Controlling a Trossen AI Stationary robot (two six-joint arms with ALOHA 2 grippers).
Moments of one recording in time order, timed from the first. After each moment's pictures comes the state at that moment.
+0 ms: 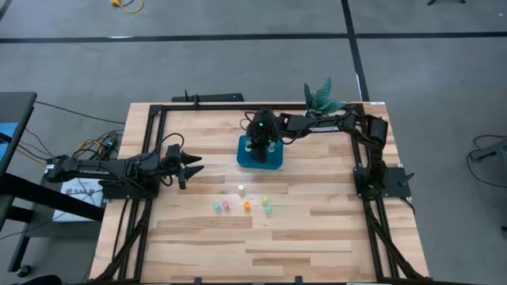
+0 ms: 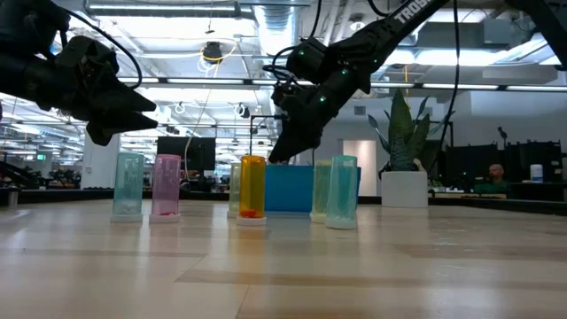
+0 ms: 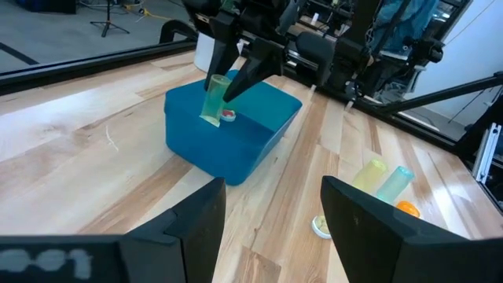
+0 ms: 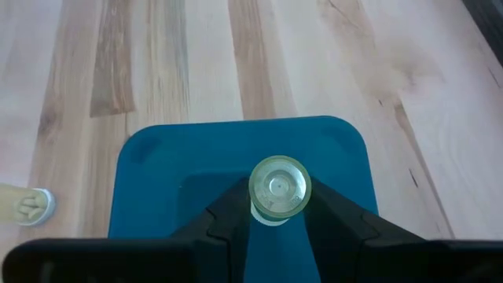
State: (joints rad) left arm 0.02 0.27 0.01 0.06 -0.24 -0.40; right arm -0.32 1.95 1.33 -0.22 -0.18 -0.17
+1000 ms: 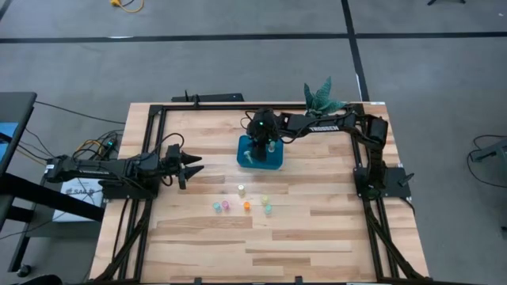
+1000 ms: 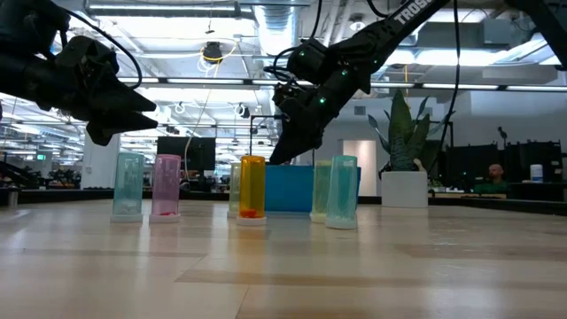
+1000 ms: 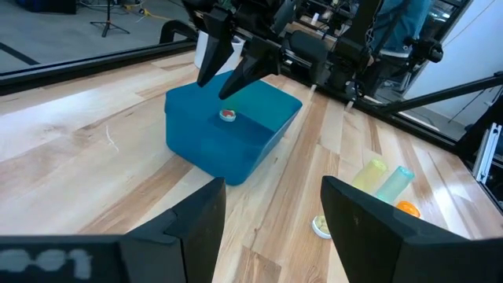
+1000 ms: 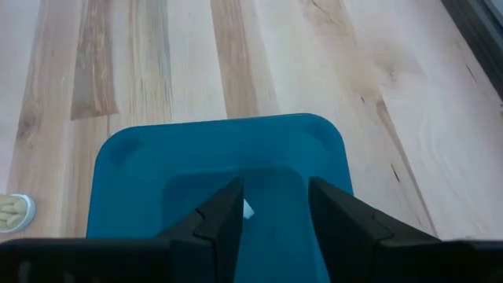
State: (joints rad) left arm 0.02 0.27 0.01 0.06 -0.24 -0.40; right arm -0.32 1.95 1.33 -0.22 -0.15 -0.16
